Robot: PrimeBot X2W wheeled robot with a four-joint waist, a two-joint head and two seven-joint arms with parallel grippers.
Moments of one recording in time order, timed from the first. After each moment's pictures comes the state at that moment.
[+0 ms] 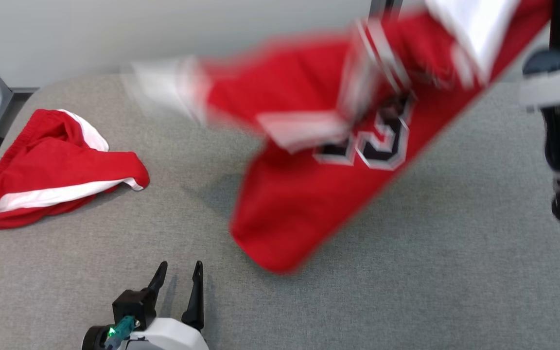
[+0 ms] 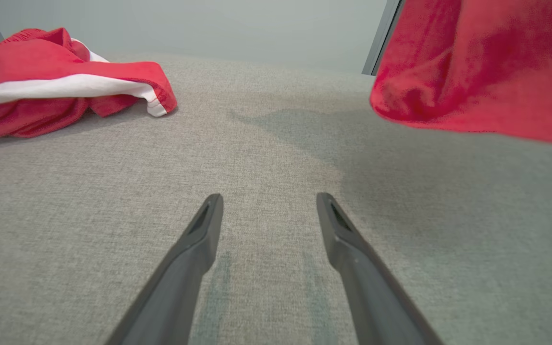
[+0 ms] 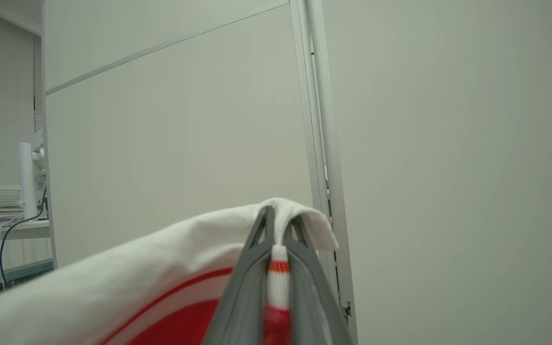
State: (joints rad) left arm -0.09 0.05 -0.24 0.47 -0.31 0.07 -0.26; right arm -0.82 -0.24 0.12 0.38 0.44 0.13 -0.26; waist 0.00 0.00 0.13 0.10
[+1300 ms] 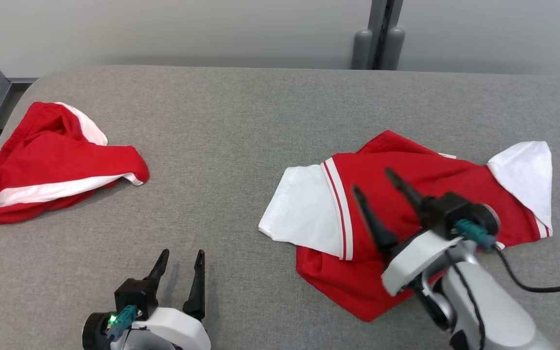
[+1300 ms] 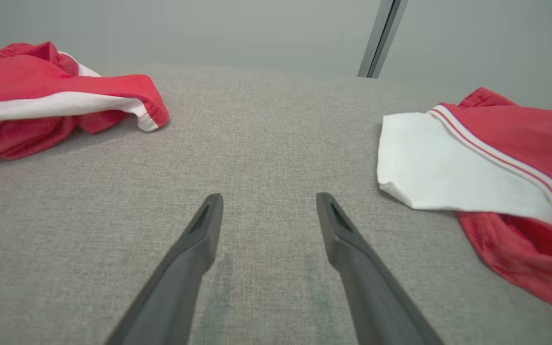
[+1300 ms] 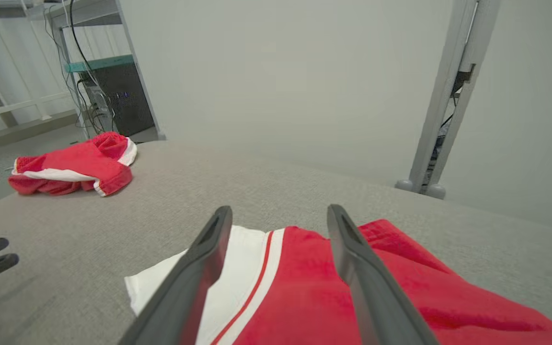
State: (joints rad) left arm -0.14 0.05 -0.24 0.48 -0.28 0.06 -0.26; right arm -0.47 -0.13 0.43 0.52 0.30 0.13 -0.26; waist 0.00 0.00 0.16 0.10
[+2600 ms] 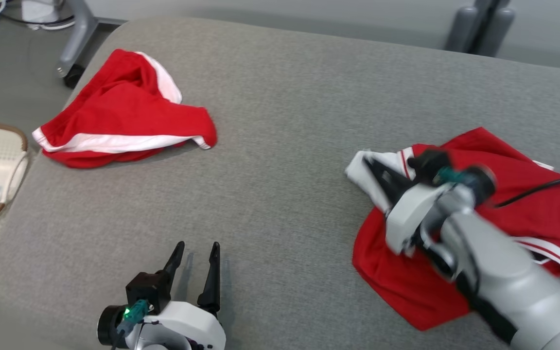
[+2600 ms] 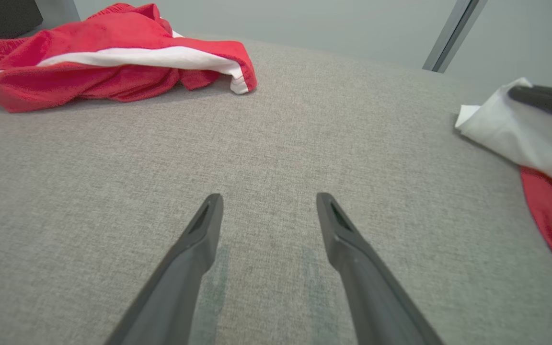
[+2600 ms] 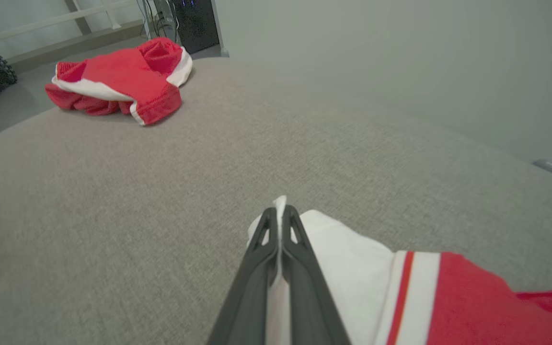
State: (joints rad) left arm -0.15 0.05 -0.33 0.43 -0.37 0.10 -0.26; right arm -0.80 -0.16 0.83 0.91 0.55 0.13 -0.26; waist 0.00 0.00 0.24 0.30
